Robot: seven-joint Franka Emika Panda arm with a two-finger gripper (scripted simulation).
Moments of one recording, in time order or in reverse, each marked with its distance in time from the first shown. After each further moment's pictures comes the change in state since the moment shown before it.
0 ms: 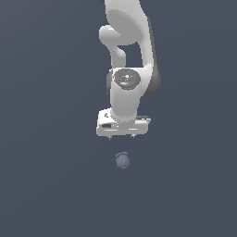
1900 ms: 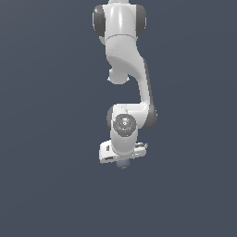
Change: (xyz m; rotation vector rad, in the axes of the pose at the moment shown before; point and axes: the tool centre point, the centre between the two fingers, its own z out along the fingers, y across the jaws) arm 0.061 -0.004 0.107 0.033 -0.014 -0.099
